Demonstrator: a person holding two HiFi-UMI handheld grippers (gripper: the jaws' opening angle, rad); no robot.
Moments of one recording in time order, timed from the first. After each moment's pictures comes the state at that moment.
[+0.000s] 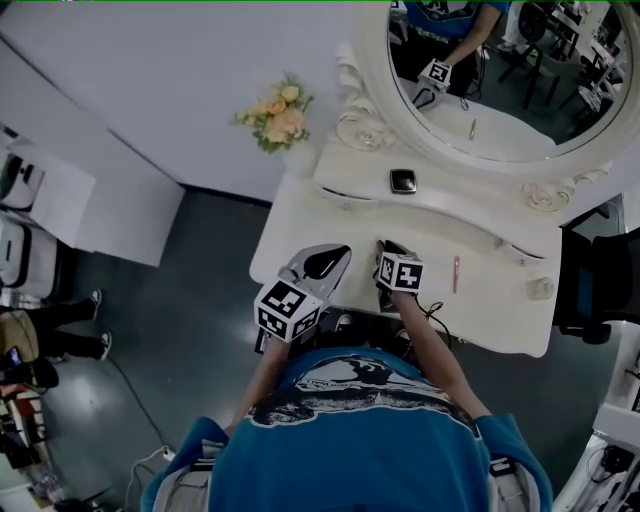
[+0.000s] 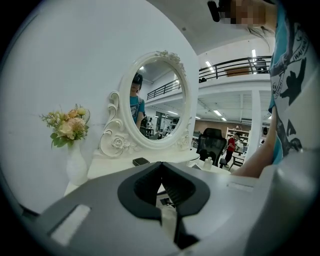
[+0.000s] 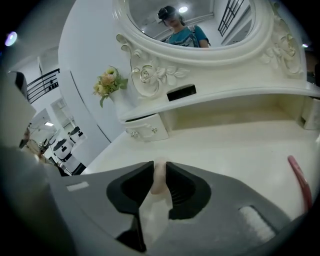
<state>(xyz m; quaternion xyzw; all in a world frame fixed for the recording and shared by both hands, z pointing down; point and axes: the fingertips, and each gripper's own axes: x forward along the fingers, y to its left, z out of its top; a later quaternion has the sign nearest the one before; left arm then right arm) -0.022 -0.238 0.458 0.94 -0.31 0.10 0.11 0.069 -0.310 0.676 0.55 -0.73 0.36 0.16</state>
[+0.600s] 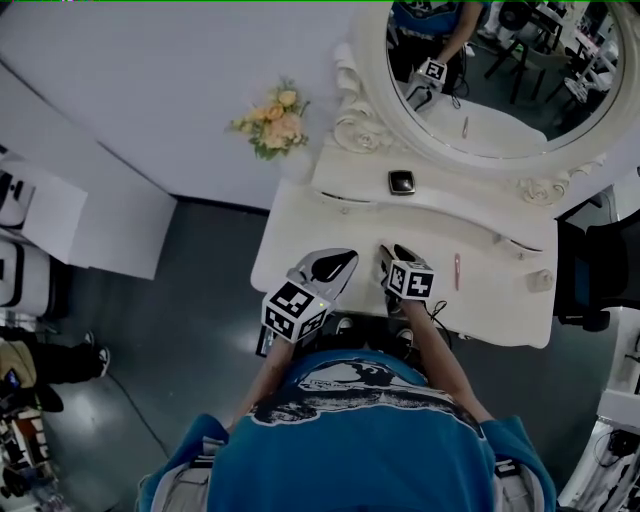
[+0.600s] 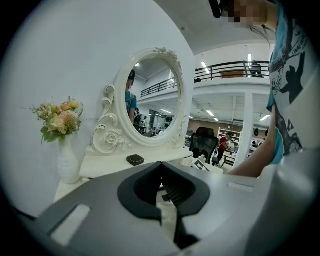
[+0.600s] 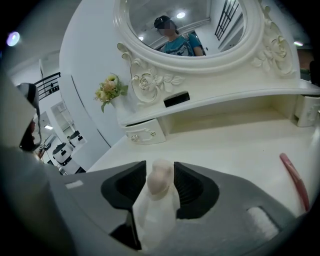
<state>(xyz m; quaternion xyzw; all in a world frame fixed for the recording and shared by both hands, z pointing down) -0.019 -0.239 0.470 0.95 -0.26 0.10 0.12 0.078 -0.300 0.668 0.56 -0.74 0.35 0.14</state>
